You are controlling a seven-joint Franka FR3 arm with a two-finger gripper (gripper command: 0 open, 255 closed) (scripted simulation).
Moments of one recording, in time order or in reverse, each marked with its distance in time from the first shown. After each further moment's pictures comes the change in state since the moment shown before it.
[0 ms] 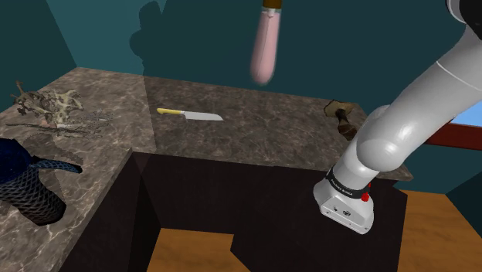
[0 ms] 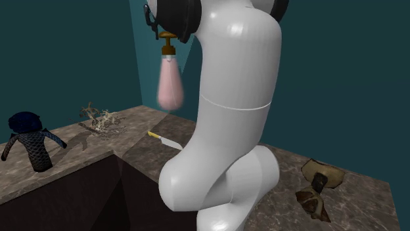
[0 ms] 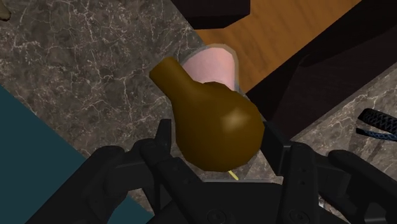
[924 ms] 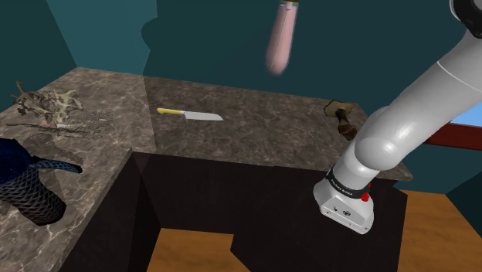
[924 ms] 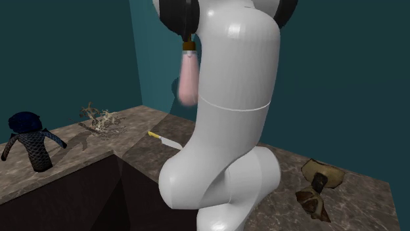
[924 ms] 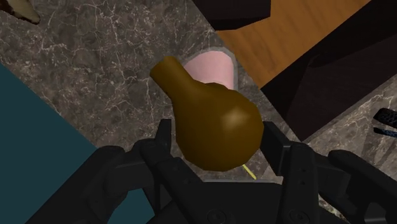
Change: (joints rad) arm -0.059 -0.007 -0.091 0.041 -0.030 -0.049 -0.157
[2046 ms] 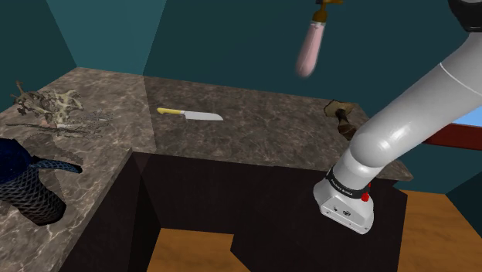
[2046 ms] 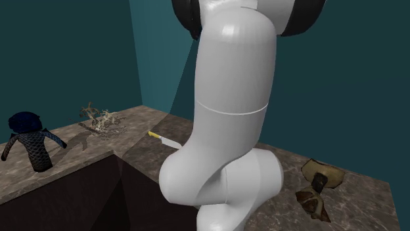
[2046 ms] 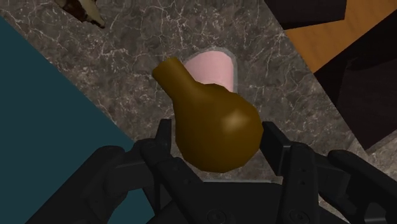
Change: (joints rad) arm -0.144 -0.027 -0.289 -0.204 -0.094 0.193 -0.450
